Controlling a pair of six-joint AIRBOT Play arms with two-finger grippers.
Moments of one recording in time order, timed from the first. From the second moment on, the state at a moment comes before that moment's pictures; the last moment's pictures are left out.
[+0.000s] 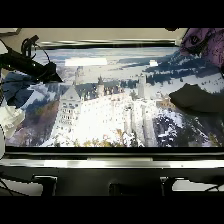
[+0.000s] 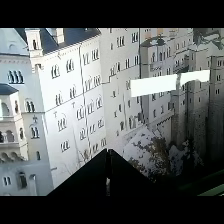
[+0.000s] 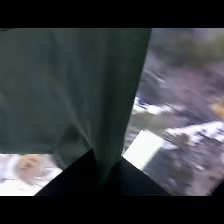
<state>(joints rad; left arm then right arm) -0.01 -1.67 2.01 1.07 -1.62 -1.65 -0.67 -1.55 1.69 1.68 -1.43 -1.05</state>
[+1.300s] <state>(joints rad) -0.01 -1.67 2.01 1.07 -1.62 -1.65 -0.73 -1.17 0.93 1.36 -1.44 -0.95</state>
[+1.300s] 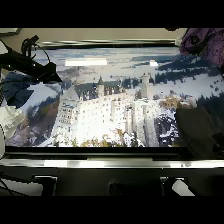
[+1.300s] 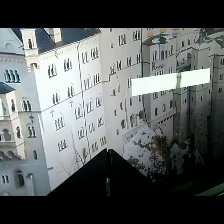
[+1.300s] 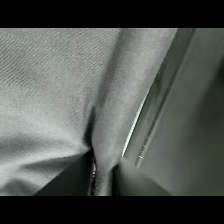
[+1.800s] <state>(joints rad) -0.01 -1.67 2.01 1.09 -1.60 -1.65 -0.71 -1.07 0.99 1.46 -1.29 -1.15</state>
